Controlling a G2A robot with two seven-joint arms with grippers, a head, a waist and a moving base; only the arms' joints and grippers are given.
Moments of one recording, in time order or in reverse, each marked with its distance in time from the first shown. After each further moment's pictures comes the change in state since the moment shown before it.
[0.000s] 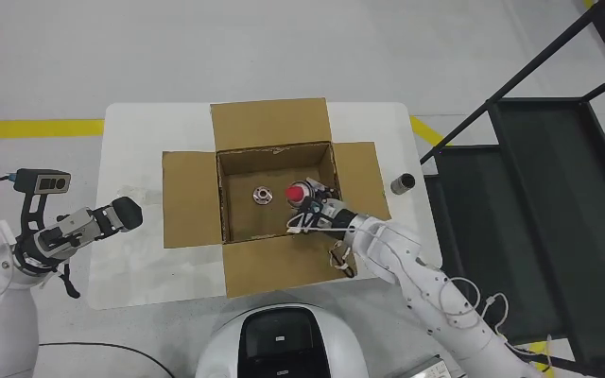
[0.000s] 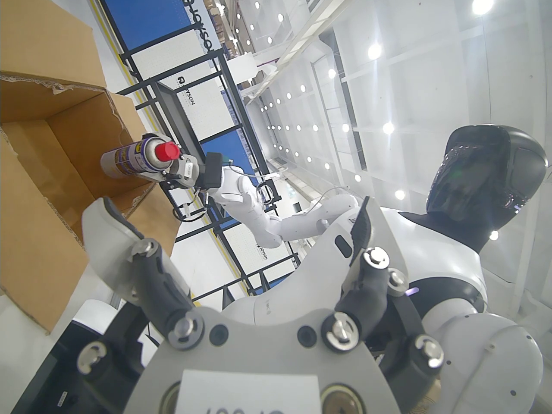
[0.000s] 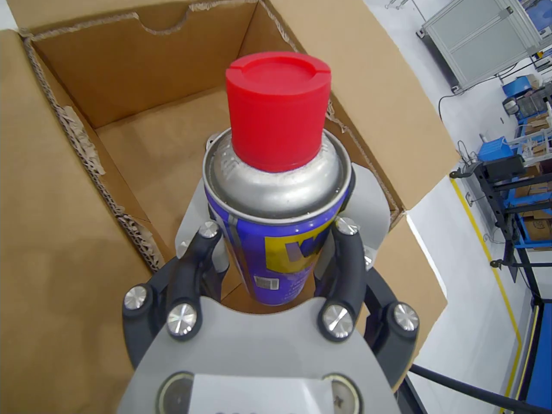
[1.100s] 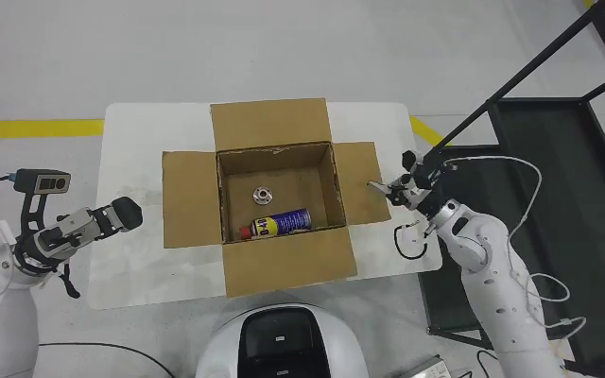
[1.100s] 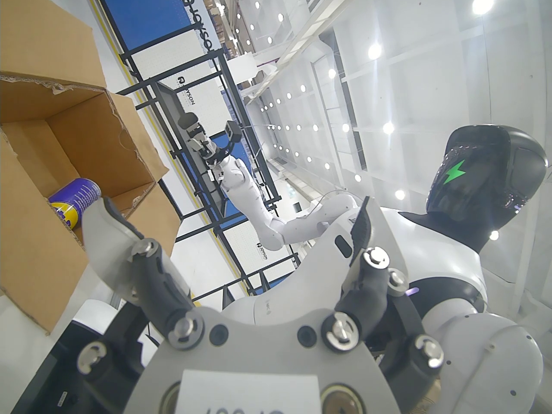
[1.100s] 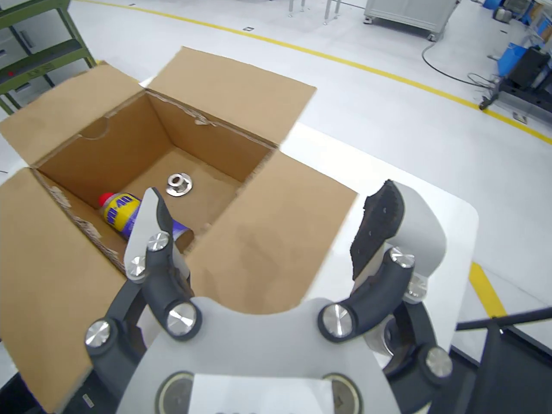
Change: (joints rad) left arm 0.000 0.000 0.000 0.000 0.000 0.000 0.000; right arm -0.132 0.055 0.555 0.210 0.579 -0.265 -0.238
